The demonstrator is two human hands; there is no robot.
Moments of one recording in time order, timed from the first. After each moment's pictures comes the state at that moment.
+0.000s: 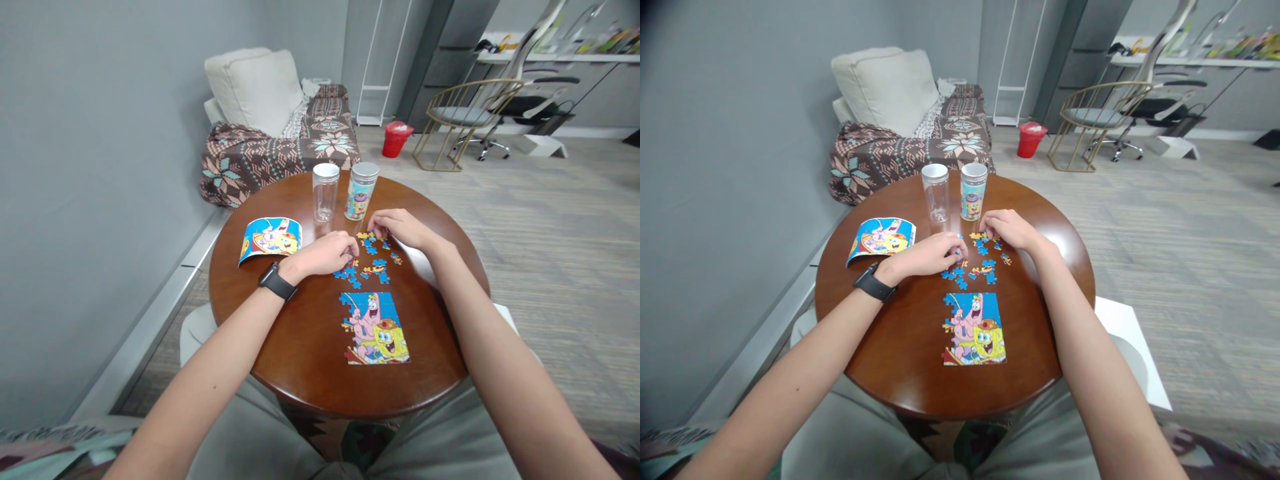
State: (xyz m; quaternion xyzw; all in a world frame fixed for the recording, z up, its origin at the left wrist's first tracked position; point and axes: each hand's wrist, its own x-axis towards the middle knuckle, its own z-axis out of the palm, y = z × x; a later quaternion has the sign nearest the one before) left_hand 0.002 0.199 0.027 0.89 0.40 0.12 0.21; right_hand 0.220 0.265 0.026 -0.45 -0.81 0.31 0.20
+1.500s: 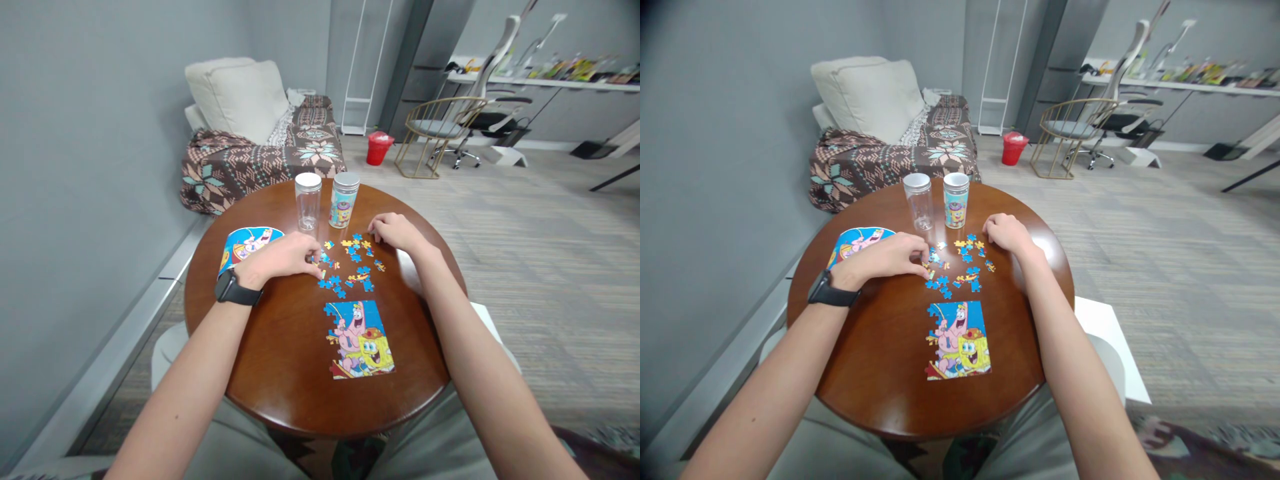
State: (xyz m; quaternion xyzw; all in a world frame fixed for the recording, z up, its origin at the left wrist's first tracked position) left_hand -0.033 0.210 0.043 0.90 0.39 0.09 0.19; right_hand 0.234 0.270 0.032 -0.65 -0.73 0.19 0.11
